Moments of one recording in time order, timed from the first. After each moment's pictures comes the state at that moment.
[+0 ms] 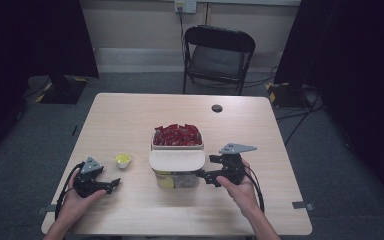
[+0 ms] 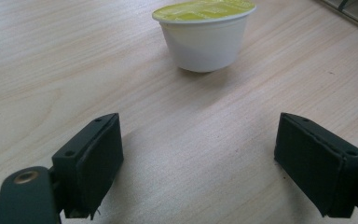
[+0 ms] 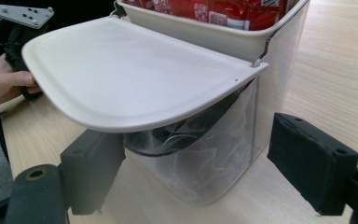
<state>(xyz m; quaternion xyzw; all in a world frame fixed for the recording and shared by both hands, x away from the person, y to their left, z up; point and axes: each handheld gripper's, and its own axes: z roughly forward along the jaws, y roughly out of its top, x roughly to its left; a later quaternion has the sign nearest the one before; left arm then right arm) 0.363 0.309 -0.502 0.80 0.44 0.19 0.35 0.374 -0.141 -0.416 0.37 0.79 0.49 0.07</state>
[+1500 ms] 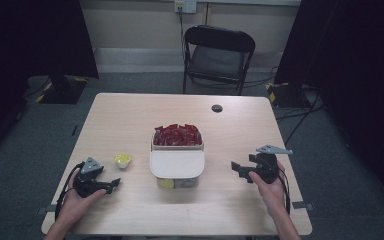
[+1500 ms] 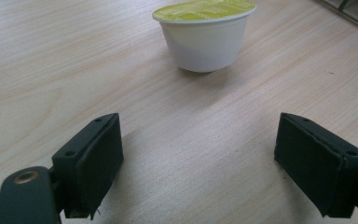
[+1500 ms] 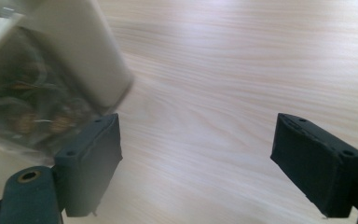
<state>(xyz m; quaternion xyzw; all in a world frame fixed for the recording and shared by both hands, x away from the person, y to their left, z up) 0.363 0.309 -0.502 0.80 0.44 0.19 0.35 0.388 -0.240 -0.442 0.49 0.74 0.43 0.16</state>
